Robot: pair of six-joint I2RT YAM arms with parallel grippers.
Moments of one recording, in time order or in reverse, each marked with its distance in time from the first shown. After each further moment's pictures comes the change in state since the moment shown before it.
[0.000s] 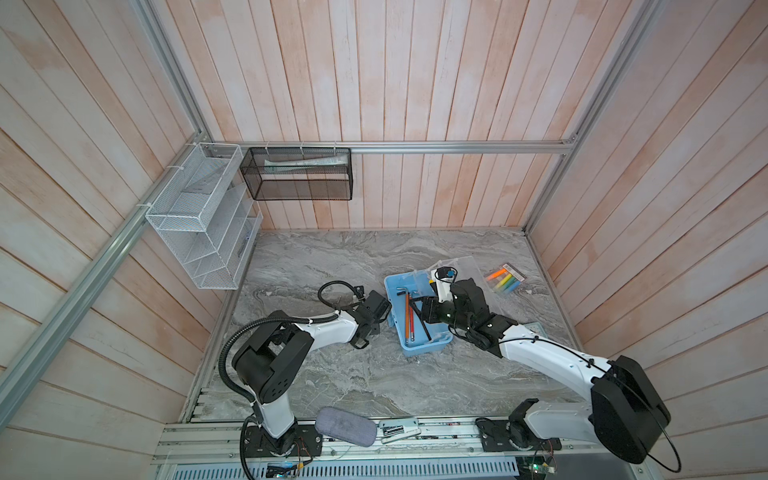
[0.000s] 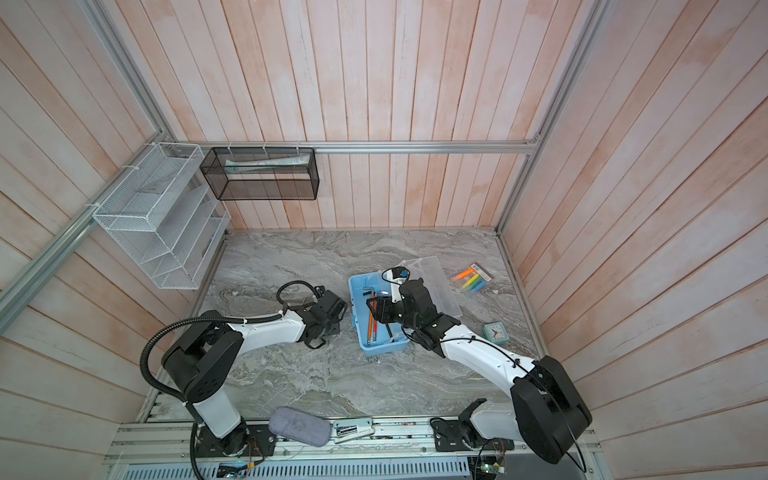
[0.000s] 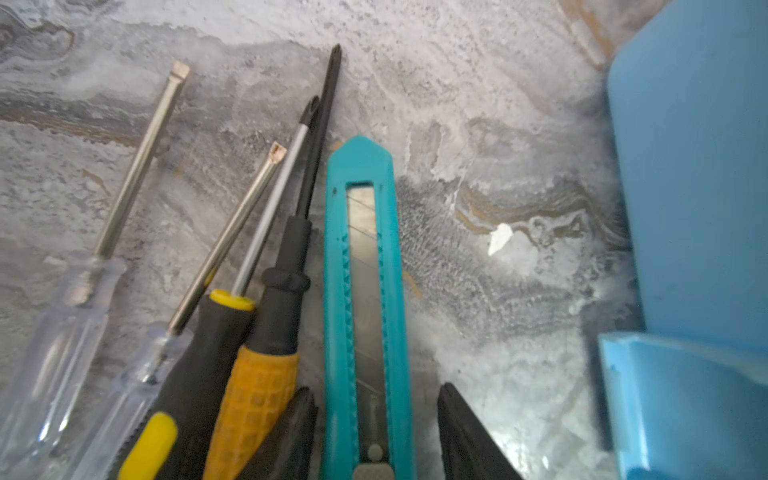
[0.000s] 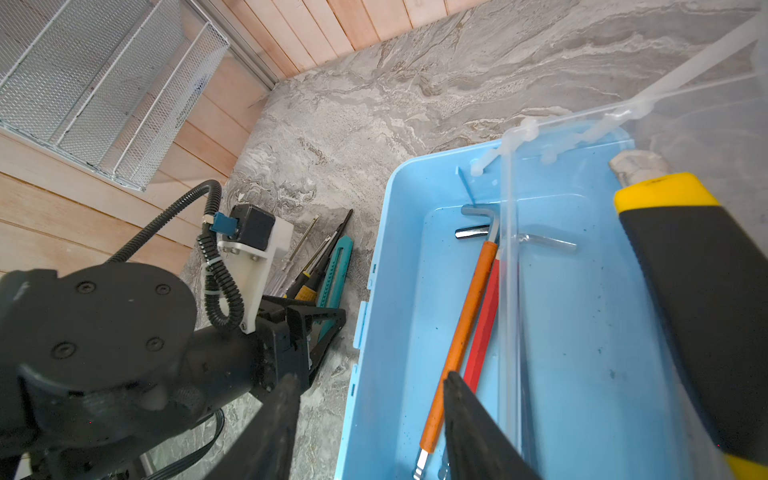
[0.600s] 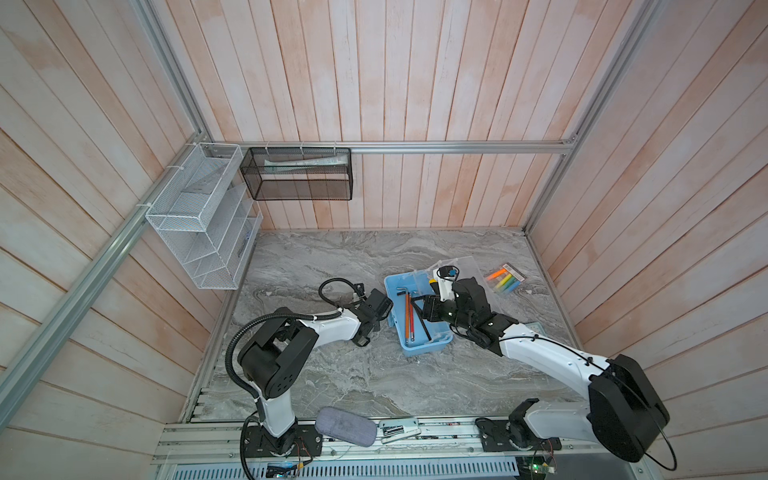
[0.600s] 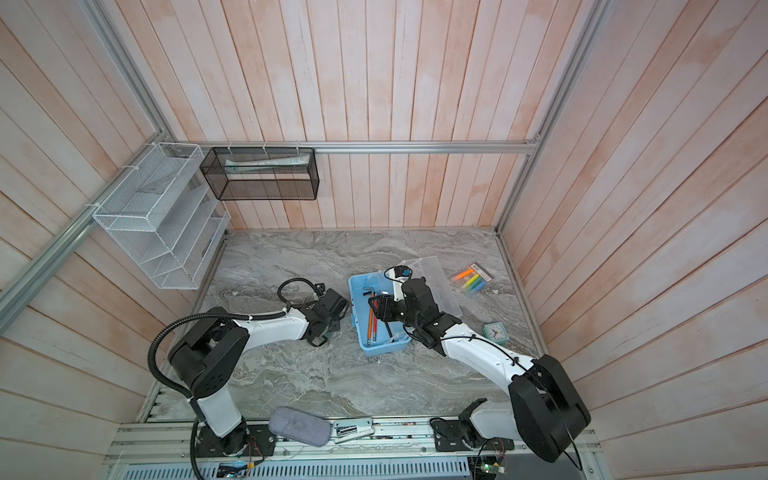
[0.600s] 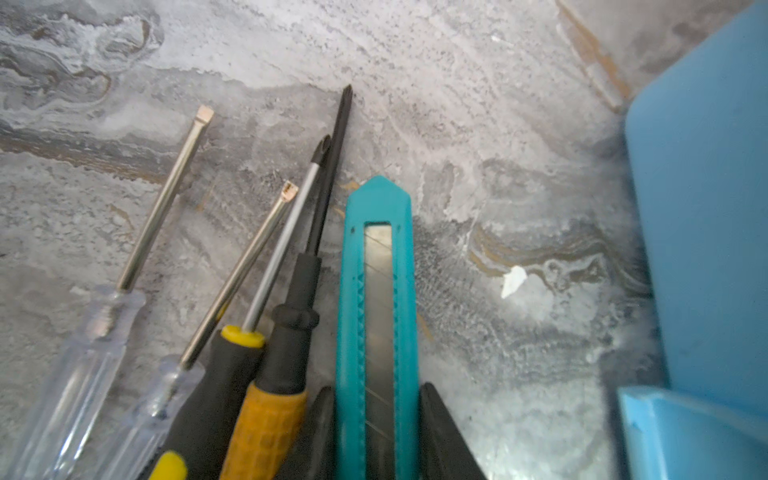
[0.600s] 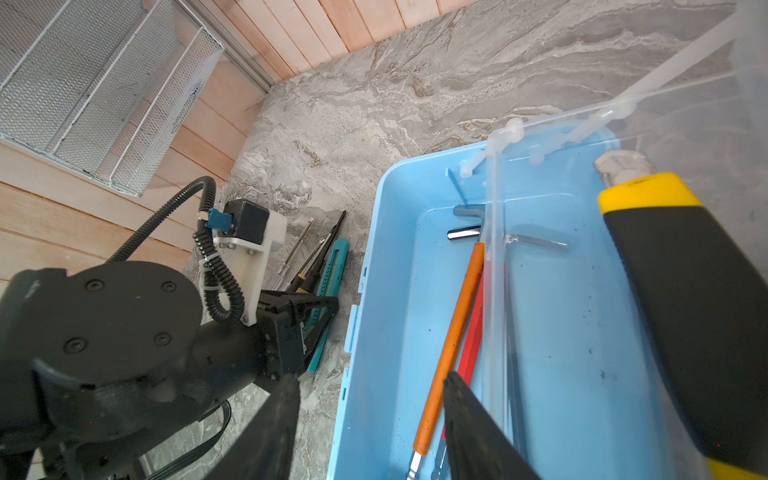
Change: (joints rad) left arm 0.004 0.036 0.027 0.011 -0.050 0.000; right arm -0.027 0.008 -0.003 0.007 -0.024 0.003
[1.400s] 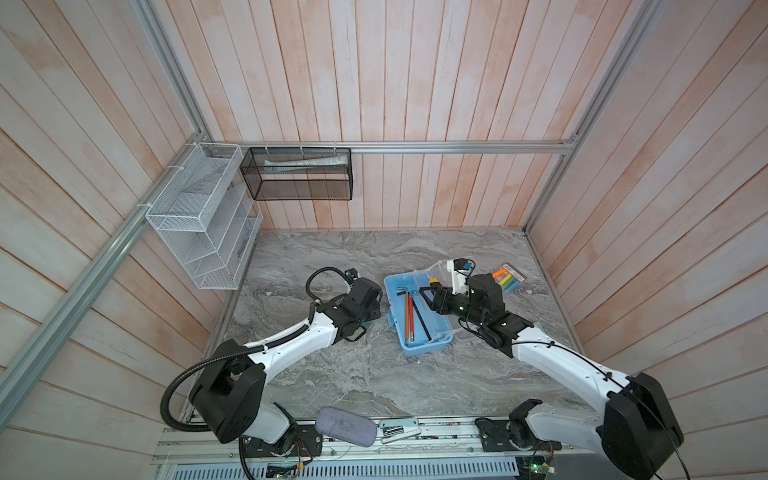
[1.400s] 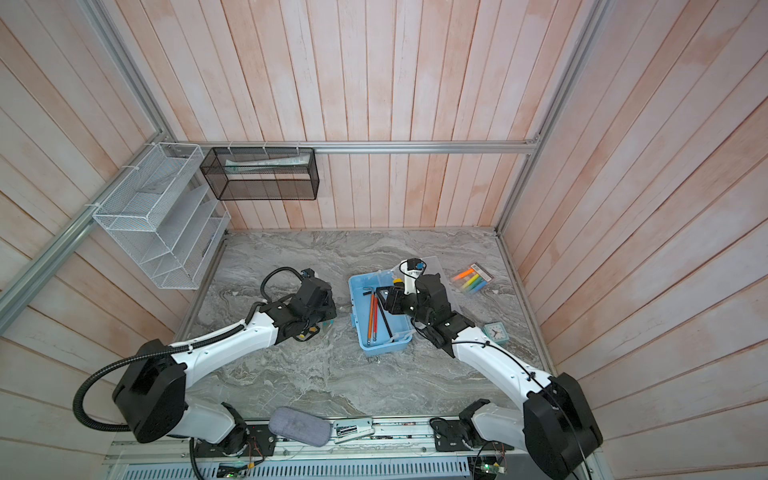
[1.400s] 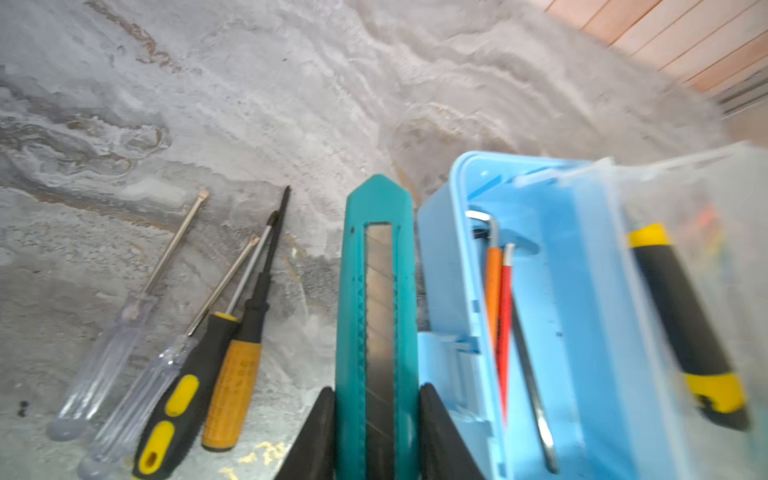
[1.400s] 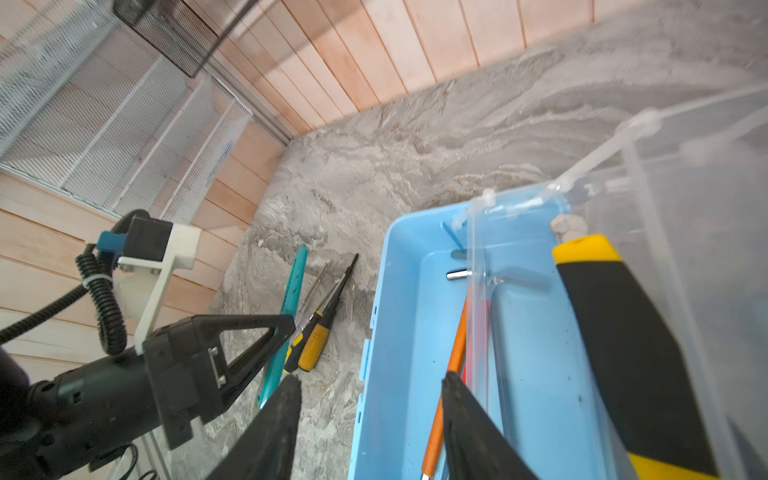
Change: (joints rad) left arm -0.003 -0.353 -0.023 0.018 0.163 -0.081; right arm -0.088 -0.139 -0.001 0.009 -0.019 0.034
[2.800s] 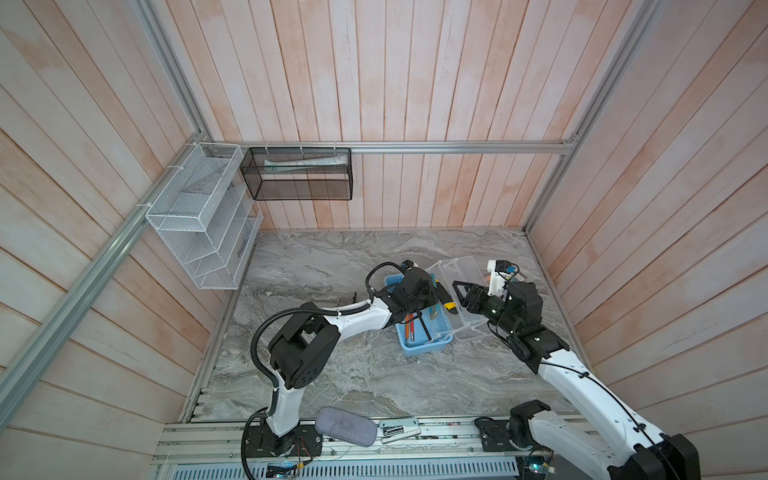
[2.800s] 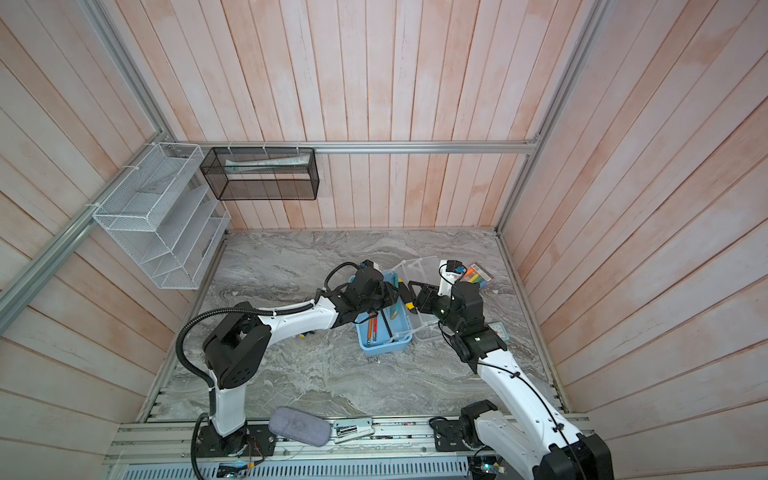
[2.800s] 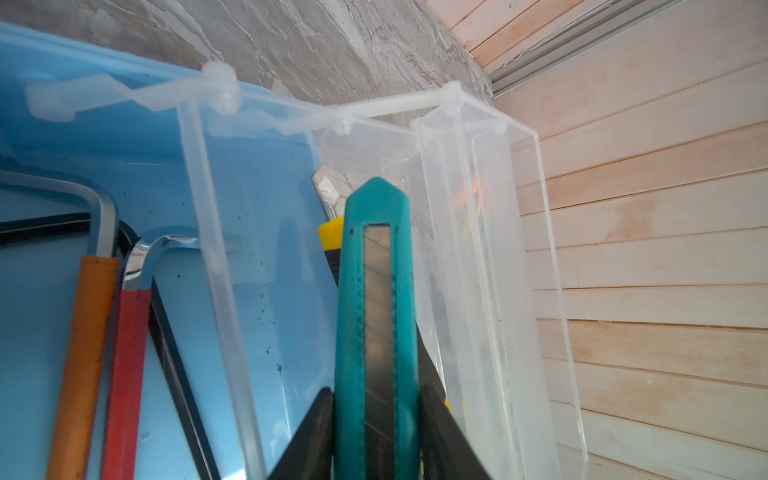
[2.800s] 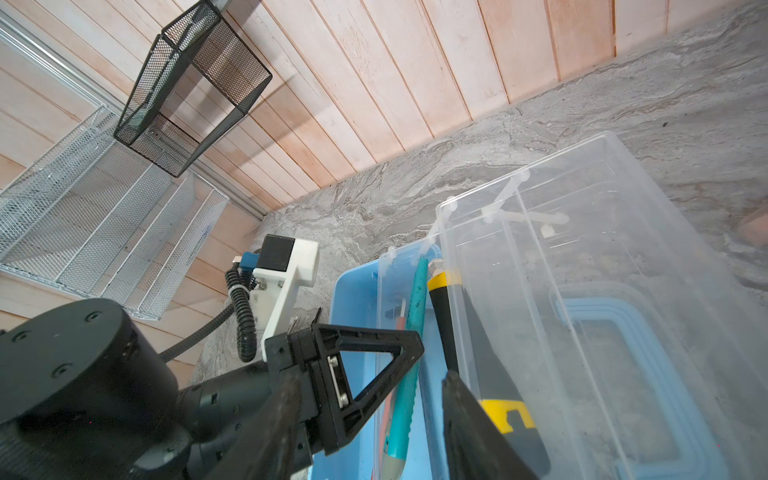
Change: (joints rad) left arm -0.144 0.523 0.406 0.312 0.238 -0.222; right arm -0.197 -0.223 -0.100 -0.069 -0.008 0.010
